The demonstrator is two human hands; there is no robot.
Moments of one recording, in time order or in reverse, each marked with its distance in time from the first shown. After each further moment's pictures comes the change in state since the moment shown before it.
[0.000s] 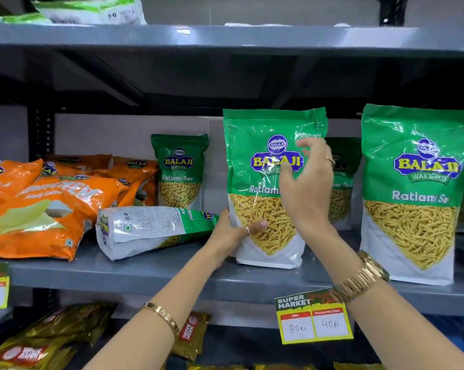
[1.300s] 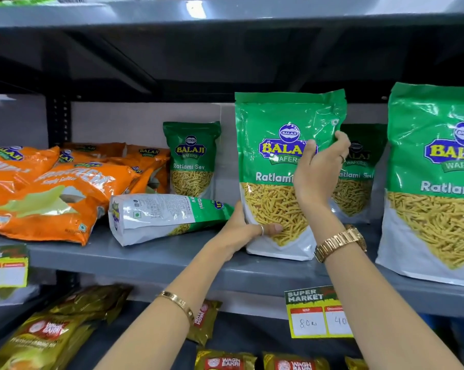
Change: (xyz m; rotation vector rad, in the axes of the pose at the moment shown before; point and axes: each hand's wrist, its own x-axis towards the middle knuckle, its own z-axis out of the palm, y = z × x) left_hand 0.006 -0.011 0.004 -0.004 -0.045 -0.024; right_hand 0.016 0.046 0.041 -0.057 0.097 0.299
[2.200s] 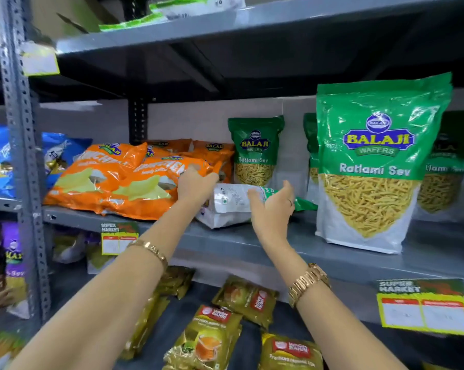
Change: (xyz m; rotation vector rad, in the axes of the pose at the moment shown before) left_hand -0.060 0.058 -0.188 0.509 0.799 -0.026; right_hand -0.179 -0.070 0.081 0.229 -0.510 0.240
